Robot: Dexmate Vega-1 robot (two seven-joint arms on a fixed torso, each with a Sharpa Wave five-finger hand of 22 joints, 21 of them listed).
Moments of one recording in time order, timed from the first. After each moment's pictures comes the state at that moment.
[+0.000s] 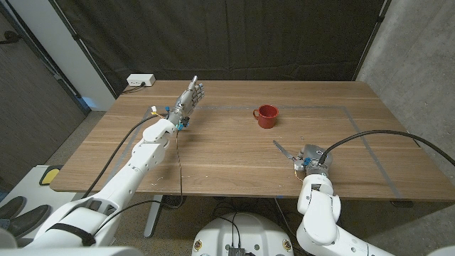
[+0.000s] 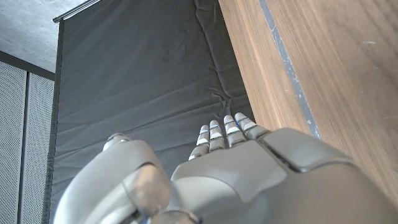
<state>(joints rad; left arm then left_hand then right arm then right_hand) 0.74 0.39 0.28 -1.20 -0.54 -0.23 -0.23 0.44 0.05 -0.13 0.11 0.26 0.04 0.07 0.20 0.18 0.06 0.02 0.20 0.19 0.05 0.02 0.19 0.18 0.00 -0.02 0.22 0.18 -1.14 -0.67 -0.89 -2.16 -1.09 -1.38 0.20 1.06 0.04 0.30 -0.16 0.17 0.98 -0.20 0.37 0.28 1.10 -0.20 0.41 0.19 0.82 -0.10 0.22 0.18 0.66 0.04 0.23 0.18</state>
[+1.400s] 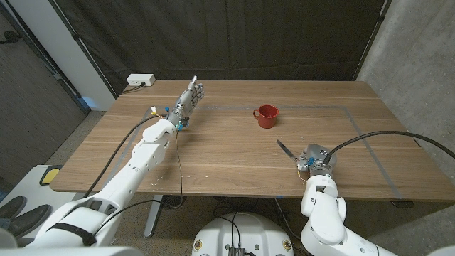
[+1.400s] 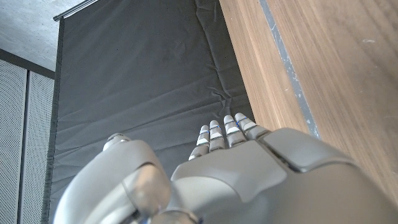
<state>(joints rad) 0.74 0.38 0.28 -1.18 -0.55 -0.24 -0.25 0.44 0.05 -0.13 0.11 0.26 0.04 0.07 0.20 0.18 0.06 0.02 0.20 0.19 0.05 0.02 0.19 0.18 0.00 -0.02 0.21 0.18 -1.18 -0.69 -0.84 -2.26 -1.07 -1.40 0.08 1.07 0.03 0.31 -0.16 0.17 1.00 -0.18 0.38 0.30 1.12 -0.20 0.42 0.24 0.88 -0.11 0.22 0.18 0.67 0.03 0.23 0.18</state>
